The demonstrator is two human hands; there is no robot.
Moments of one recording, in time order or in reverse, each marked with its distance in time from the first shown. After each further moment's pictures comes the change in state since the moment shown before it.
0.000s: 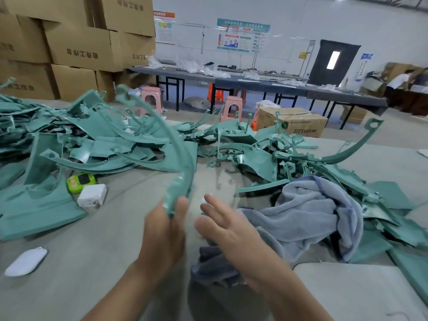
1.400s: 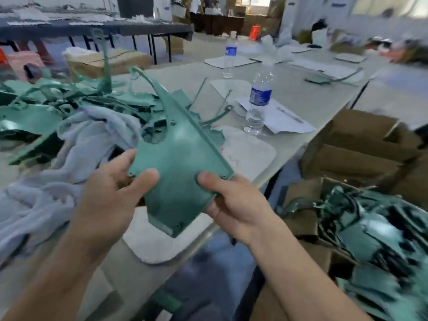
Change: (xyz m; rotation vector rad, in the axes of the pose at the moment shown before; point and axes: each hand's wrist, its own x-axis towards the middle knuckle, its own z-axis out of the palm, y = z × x) left_hand -0.141 0.183 0.122 -0.605 -1.041 -0.066; right_hand -0.294 0.026 -0.097 0.729 0.883 -0.133
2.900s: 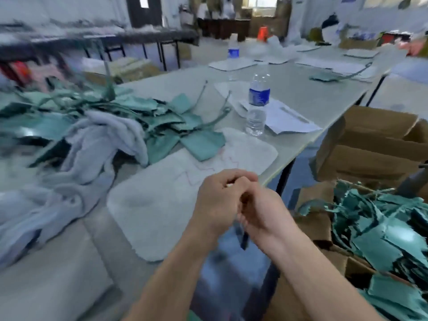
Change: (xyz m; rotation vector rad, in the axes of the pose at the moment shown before) left_hand 0.012 -0.029 0.148 -0.014 -0.088 -0.319; right_hand -0.026 -0.005 -0.046 -0.077 0.286 -0.019
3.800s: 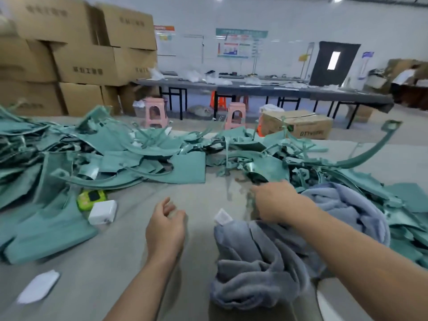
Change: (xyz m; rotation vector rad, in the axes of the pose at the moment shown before) left_hand -0.083 -0.069 -0.450 0.183 1.389 -0.140; right_hand 0.170 0.108 0.397 -2.332 -0.809 -0.897
